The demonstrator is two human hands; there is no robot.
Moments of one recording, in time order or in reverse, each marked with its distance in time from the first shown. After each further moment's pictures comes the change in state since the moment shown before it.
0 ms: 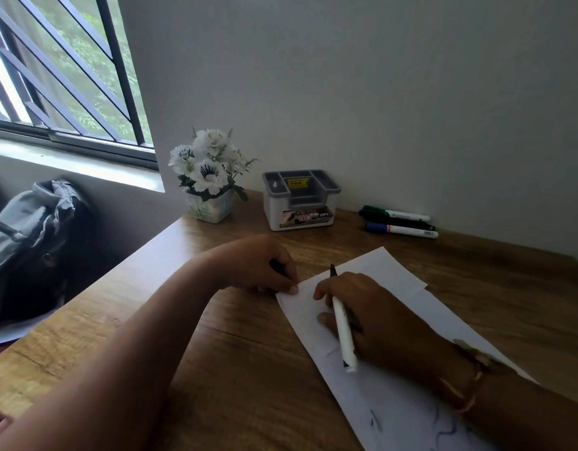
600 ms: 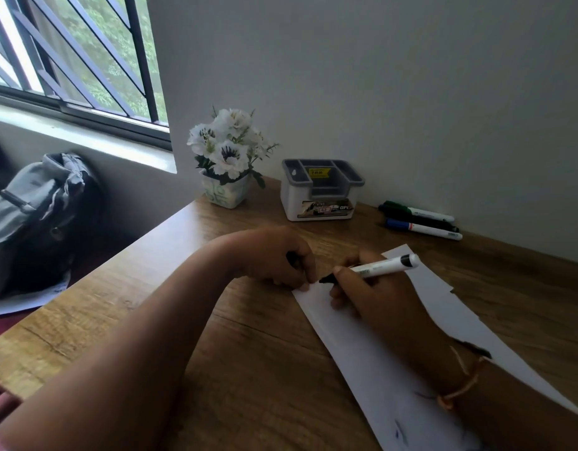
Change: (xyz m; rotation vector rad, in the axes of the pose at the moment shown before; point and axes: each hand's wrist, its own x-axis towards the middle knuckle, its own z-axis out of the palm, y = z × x) left_hand 0.001 -0.008 -0.003 -0.036 -0.038 0.002; right_hand 0.033 -0.020 0.010 0.652 0.233 0.438
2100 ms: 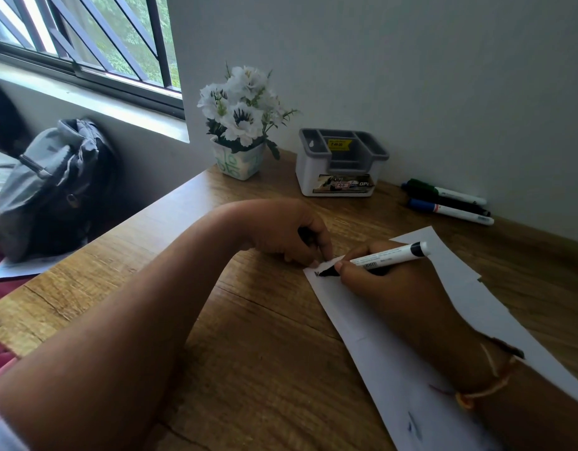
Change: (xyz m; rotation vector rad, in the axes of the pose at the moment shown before) left_hand 0.002 -0.005 -0.001 -0.044 -0.017 0.033; right_hand 0.002 0.007 0.003 -0.287 -0.004 -0.050
